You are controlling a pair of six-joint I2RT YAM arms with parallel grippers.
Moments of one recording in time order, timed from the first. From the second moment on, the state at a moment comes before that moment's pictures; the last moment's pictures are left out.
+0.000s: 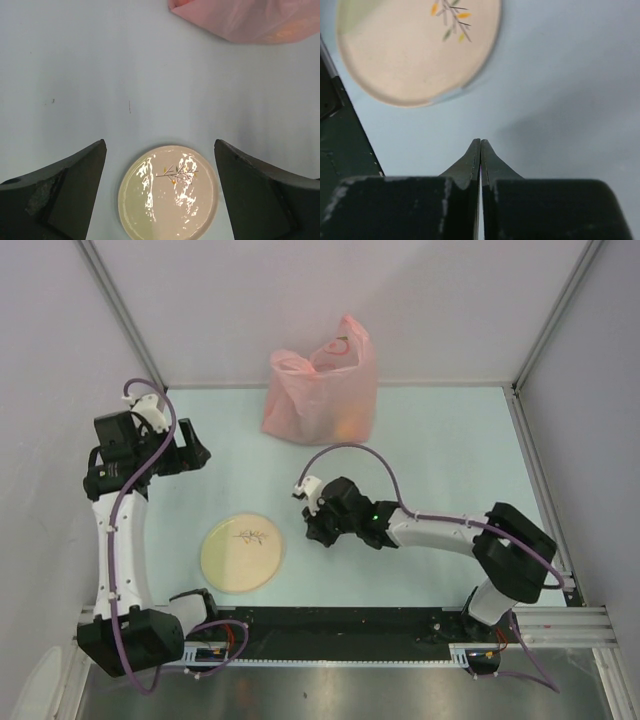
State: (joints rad) left arm 0.26 1.10 1.22 -0.80 0.37 -0.01; right arm 0.98 1.60 0.93 0.01 -0.17 0.12
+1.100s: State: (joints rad) left arm 0.23 1.05 1.16 -0.73 0.45 -0.12; right arm 1.11 1.84 1.00 0.11 0.05 0.41
